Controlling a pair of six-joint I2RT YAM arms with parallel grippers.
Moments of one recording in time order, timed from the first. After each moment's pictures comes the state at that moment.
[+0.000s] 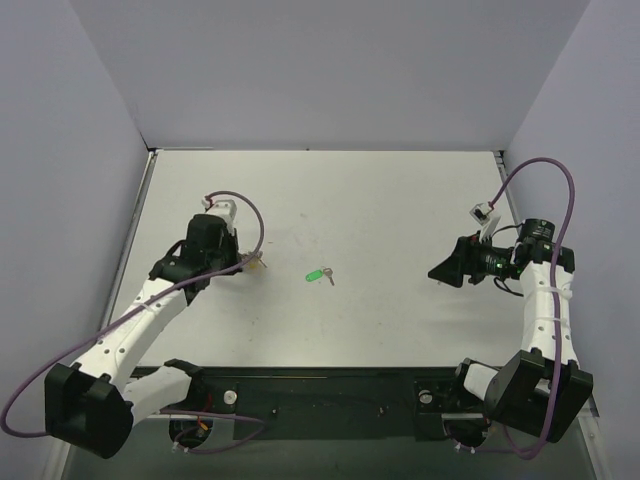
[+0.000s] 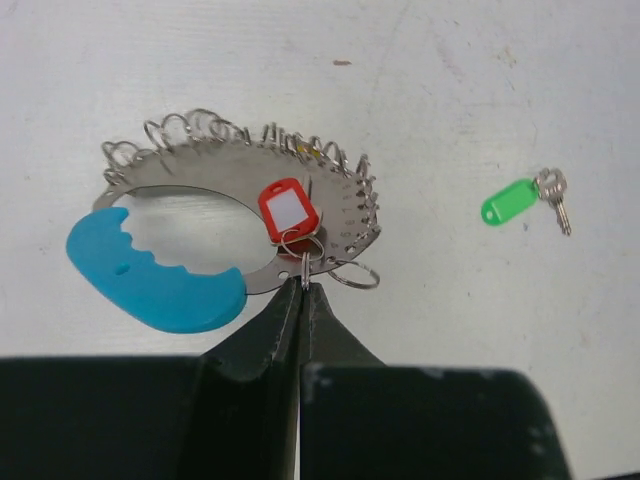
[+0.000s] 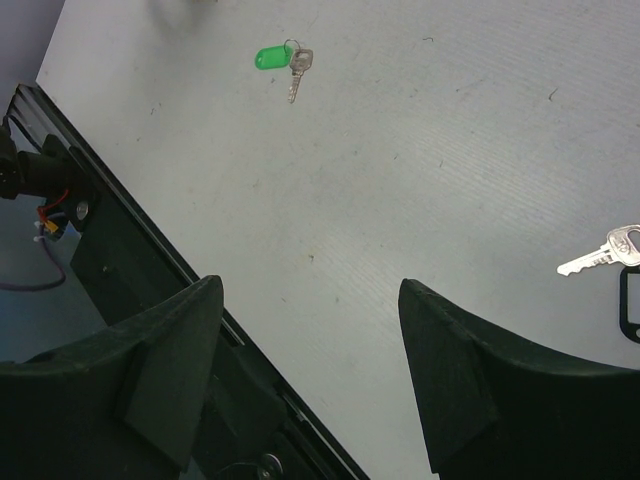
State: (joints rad) left arm -0.36 1.08 0.78 -0.43 -0.14 -0.38; right arm -0.37 1.14 0.93 -1.01 -1.02 -0.56
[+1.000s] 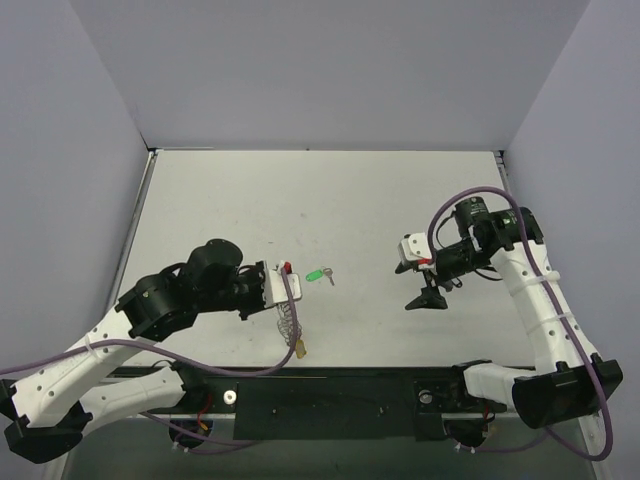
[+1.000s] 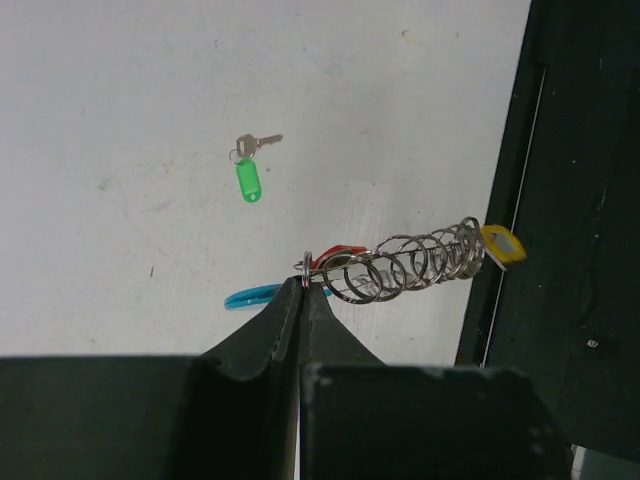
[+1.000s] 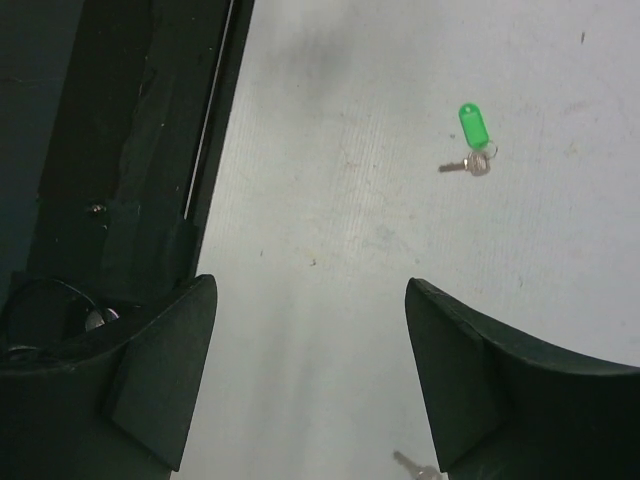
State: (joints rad) left arm -0.91 0.88 1.12 -0.86 0.18 0.47; right arm 0.17 1.21 1.27 -1.52 -0.93 -1.54
